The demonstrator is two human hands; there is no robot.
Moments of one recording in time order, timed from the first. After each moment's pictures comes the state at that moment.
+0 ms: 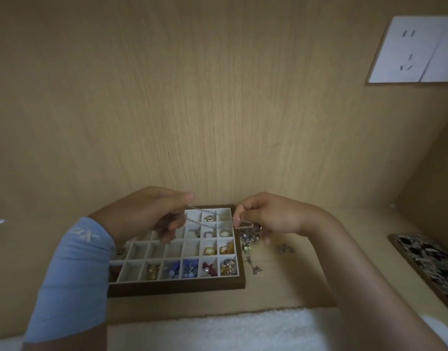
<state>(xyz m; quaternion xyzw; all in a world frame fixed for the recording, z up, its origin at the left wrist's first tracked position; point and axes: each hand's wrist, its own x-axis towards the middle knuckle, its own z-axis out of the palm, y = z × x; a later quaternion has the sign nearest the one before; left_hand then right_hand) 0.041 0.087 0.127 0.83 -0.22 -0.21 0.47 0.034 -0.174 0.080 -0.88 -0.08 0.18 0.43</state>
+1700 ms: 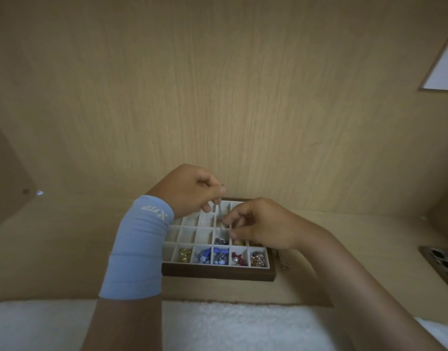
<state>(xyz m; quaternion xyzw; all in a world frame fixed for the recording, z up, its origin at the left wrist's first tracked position) 0.061 0.094 0.107 0.87 -0.18 -0.06 0.45 0.032 -0.103 0.064 -0.91 -0.16 0.12 0.37</state>
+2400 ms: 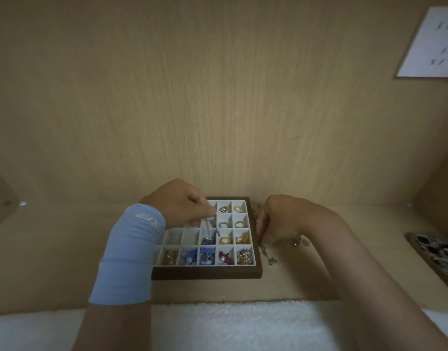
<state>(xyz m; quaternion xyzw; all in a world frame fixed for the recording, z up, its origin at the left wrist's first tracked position) 0.063 0.084 0.094 0.92 -0.16 -0.14 0.34 0.029 -0.151 0.078 -0.97 -0.03 0.18 0.15</state>
